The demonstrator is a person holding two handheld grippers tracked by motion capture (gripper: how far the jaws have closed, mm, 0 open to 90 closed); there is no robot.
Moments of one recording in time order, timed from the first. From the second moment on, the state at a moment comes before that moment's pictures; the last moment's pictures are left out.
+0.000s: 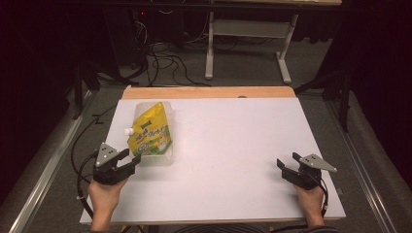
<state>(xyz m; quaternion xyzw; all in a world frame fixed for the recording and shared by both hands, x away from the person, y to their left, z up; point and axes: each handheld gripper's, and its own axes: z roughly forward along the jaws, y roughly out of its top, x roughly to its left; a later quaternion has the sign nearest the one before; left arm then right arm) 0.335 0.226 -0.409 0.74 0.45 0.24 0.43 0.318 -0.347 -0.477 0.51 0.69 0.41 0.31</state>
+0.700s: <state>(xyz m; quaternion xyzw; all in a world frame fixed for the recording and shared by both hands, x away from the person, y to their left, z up) 0.319 0.161 -0.410 0.77 0.39 0.21 0.46 0.317 -0.347 -0.477 0.51 0.69 0.41 0.31</state>
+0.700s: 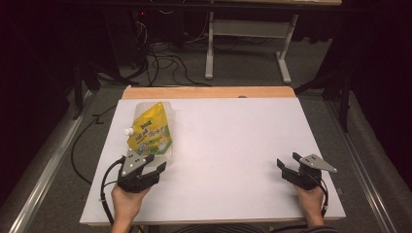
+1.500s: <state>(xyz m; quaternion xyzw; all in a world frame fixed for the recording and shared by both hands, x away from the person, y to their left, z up) 0.336 0.094 -0.430 0.80 0.35 0.16 0.47 0.318 -0.346 -0.477 0.51 0.69 0.40 0.31</state>
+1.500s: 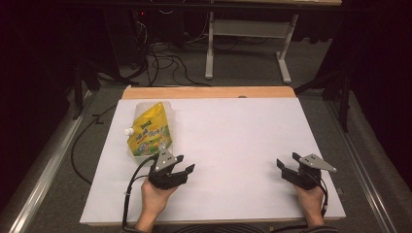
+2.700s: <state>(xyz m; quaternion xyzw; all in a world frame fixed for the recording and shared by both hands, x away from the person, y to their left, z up) 0.374 0.041 -0.471 0.80 0.36 0.17 0.45 0.317 -0.346 -0.477 0.51 0.69 0.40 0.31</state>
